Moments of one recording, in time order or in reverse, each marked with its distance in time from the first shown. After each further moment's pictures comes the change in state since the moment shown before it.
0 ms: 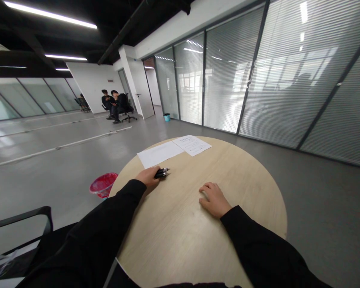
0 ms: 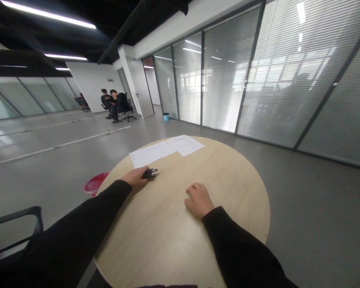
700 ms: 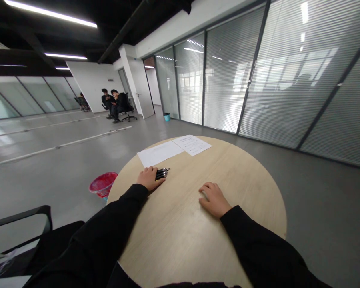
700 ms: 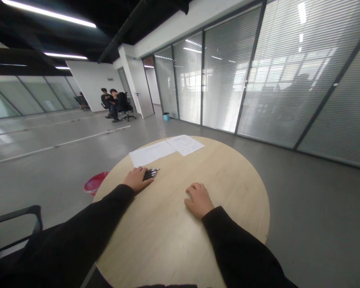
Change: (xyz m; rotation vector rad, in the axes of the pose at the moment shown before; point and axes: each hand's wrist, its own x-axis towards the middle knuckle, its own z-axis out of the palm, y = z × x) left_hand -0.015 0.019 0.015 0.240 0.119 -0.161; right_hand 0.001 0.001 0.001 -0.008 -0.032 0.009
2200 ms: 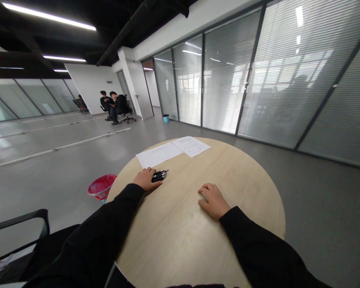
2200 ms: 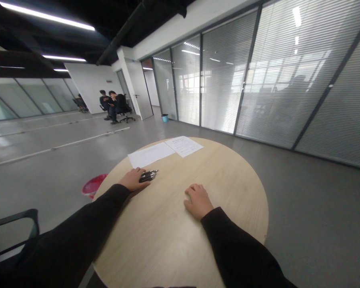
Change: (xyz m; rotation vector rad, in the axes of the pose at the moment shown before) left_hand 0.010 -0.022 -0.003 -0.061 -0.080 0.093; right_hand 0.000 -0.001 -0.002 -0.024 -0.011 -0.006
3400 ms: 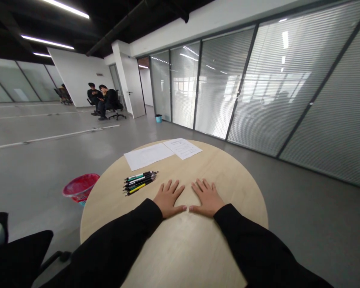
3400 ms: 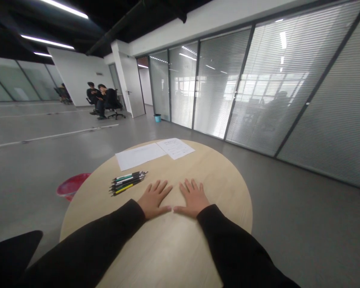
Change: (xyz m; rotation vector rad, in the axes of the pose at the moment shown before) left_hand -0.034 0.150 0.027 -0.188 -0.084 0.321; right_hand 0.011 0.025 -0.022 -0.303 -0.271 0.006
